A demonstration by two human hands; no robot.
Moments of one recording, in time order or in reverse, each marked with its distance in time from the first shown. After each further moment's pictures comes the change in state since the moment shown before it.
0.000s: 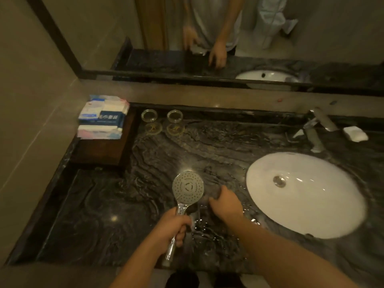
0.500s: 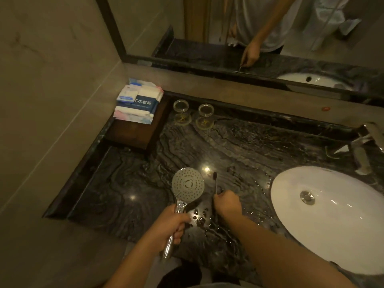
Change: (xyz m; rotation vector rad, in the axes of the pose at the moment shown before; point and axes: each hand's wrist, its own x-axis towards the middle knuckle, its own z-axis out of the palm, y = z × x) left_hand -0.020 -0.017 -0.029 -0.135 0.129 -0.004; right_hand 0.015 -0.033 0.040 0.072 -0.148 0.064
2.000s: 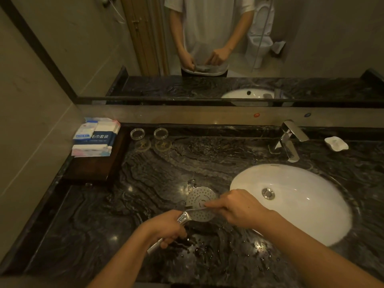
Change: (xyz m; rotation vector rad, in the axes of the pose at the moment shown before) left_hand 0.003 0.057 0.087 0.838 -0.301 0.060; right_hand -0.068 0.069 -0.188 -0.598 0.060 -0.987
